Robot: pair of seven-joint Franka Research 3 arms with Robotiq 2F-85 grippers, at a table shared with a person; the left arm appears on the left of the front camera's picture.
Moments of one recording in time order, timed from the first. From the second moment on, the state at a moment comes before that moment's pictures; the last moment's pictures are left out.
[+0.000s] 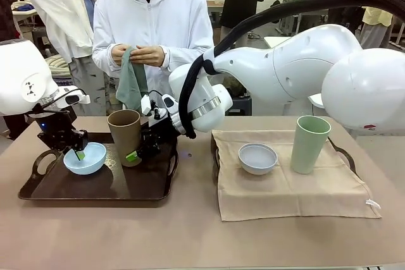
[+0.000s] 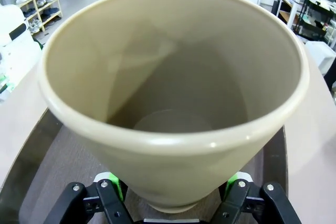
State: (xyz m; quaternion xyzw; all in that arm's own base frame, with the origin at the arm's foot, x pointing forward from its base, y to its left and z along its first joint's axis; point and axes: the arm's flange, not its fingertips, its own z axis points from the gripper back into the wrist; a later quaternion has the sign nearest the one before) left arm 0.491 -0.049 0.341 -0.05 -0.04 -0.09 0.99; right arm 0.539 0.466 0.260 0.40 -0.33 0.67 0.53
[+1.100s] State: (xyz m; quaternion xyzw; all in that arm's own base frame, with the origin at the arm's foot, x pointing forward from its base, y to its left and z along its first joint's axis) left arm 0.460 -0.043 0.391 -0.04 0.03 -0.07 1.00; right arm 0.517 0.456 0.347 0.41 -0.34 0.65 0.54
